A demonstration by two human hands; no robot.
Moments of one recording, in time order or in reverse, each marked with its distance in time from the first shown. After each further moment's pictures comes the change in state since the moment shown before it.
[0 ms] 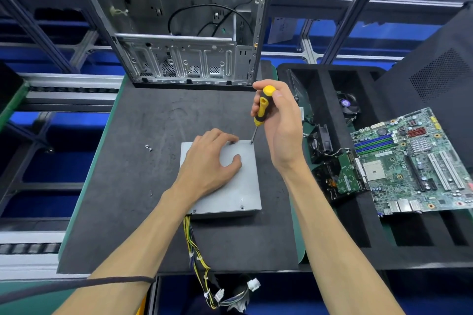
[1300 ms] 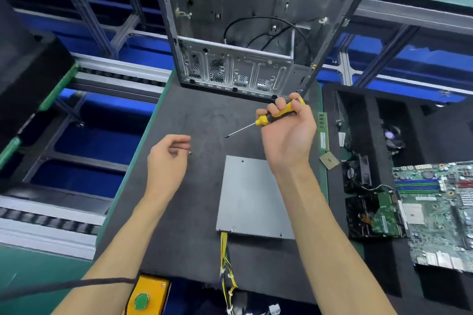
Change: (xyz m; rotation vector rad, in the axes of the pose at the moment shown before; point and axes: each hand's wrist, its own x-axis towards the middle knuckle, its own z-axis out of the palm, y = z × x) left_hand -0.033 -0.102 -0.069 -0.449 0.421 -0.685; right_hand 0.048 0.033 0.081 0.706 0.285 0.360
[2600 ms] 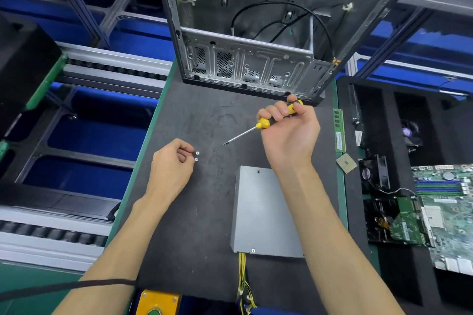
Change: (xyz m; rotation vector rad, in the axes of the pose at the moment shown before) left_hand 0.043 -0.028 -0.001 0.305 -0.152 -0.019; right_hand 0.029 0.033 0.005 0.126 0.138 0.111
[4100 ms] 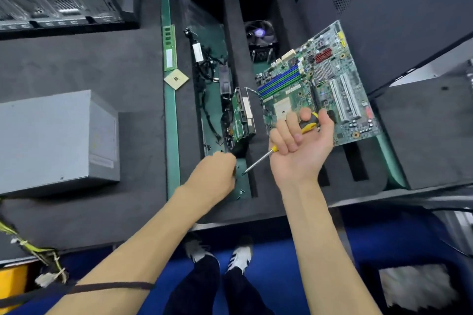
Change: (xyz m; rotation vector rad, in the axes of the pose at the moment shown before) left_hand -0.246 0.177 0.323 0.716 -0.677 0.531; right_hand -0.147 -0.291 -0.283 0.141 0.032 -0.258
